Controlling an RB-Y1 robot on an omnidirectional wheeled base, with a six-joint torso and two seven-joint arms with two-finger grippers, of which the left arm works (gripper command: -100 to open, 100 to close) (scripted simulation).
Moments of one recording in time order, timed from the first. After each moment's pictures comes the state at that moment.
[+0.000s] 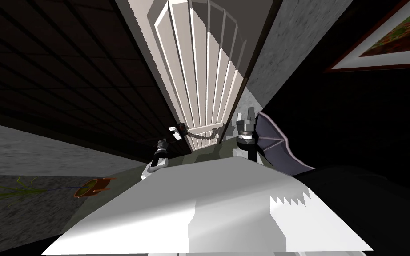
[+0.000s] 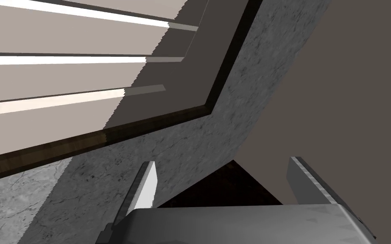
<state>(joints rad) 0.12 0.28 0.16 -1.28 0.11 -0.33 0.17</state>
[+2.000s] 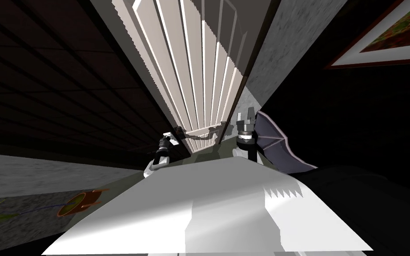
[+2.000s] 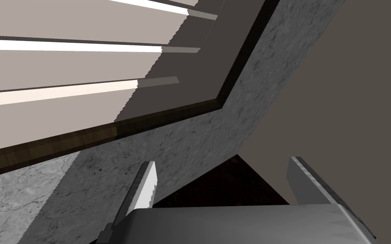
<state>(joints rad) 0.09 0.28 0.14 -1.27 0.11 -0.34 0.18</state>
